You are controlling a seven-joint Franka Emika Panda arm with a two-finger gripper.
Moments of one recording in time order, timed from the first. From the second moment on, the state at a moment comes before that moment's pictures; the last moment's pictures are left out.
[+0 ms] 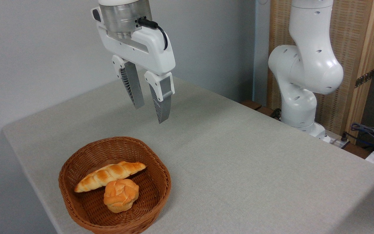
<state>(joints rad) -0.17 -0.03 0.11 -1.64 -0.07 1.57 0.67</state>
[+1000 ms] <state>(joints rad) -0.07 -0.03 0.03 -1.62 -0.07 1.63 0.69</state>
